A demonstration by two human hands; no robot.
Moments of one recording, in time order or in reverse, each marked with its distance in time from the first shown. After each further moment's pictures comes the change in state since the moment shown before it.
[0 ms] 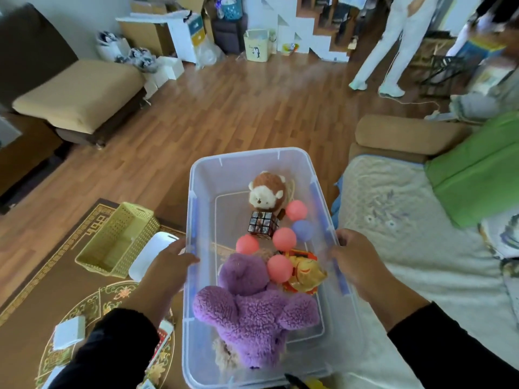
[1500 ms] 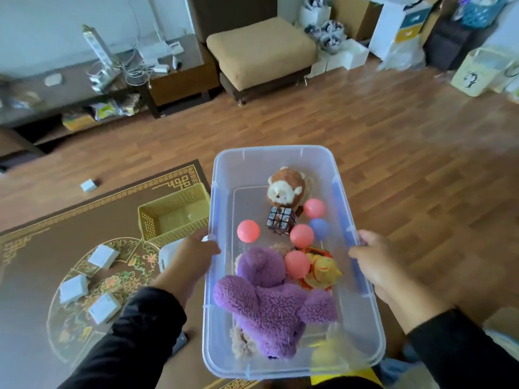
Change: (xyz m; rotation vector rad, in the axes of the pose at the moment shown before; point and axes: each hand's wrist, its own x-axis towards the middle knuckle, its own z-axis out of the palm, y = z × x) left_hand 0.181 0.160 0.003 -0.500 0.486 -0.300; right_hand 0.370 -0.243 0.105 -0.305 -0.568 -0.278
